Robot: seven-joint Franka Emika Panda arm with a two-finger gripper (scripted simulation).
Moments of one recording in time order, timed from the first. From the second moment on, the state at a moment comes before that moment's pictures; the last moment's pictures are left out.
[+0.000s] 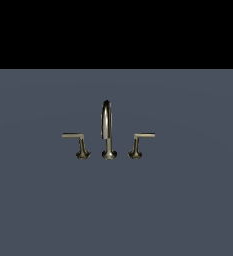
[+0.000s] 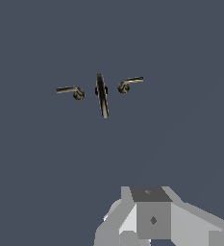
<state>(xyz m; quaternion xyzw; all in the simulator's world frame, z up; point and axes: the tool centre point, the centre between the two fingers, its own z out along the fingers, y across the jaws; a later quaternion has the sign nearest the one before) -0.224 0.008 0.449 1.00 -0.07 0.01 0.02</state>
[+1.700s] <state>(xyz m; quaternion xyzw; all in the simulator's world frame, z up) -0.062 -0.019 0.226 0.87 -0.49 0.00 0.01</state>
